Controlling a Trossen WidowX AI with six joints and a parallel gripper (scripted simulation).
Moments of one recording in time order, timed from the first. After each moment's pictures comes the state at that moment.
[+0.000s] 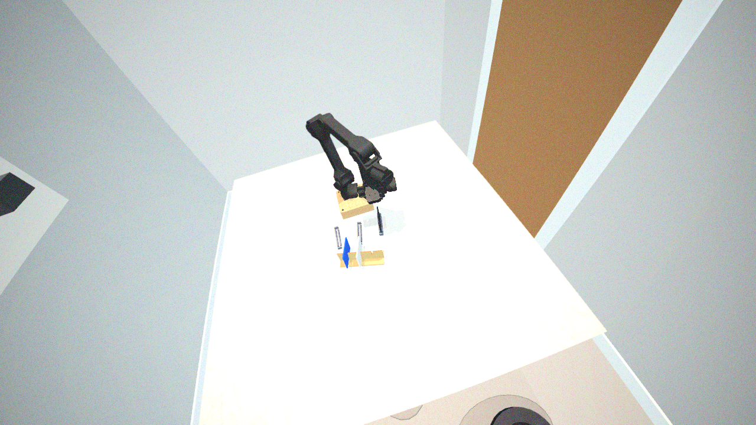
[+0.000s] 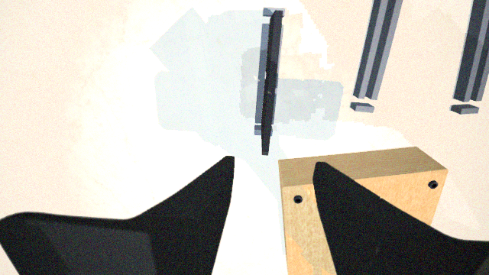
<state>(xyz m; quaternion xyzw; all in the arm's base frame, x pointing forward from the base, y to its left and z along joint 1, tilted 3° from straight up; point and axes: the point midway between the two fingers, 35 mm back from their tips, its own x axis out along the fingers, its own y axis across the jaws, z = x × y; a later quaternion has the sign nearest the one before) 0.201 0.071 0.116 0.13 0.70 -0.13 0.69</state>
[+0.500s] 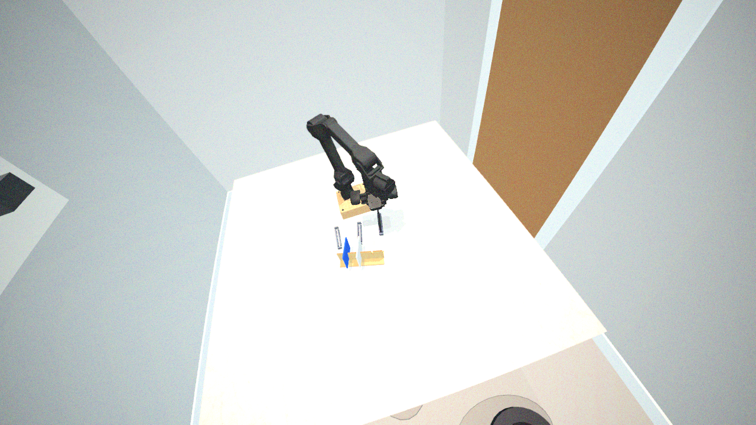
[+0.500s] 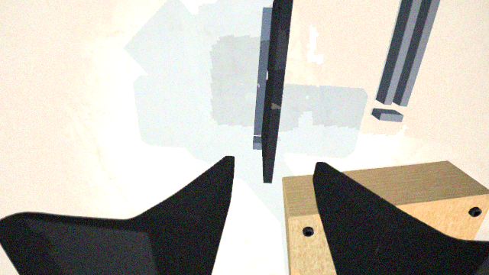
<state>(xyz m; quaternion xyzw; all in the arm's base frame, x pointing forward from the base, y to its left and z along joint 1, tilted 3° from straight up) 0.193 0.074 0.069 0.12 0.70 -0.13 0.69</state>
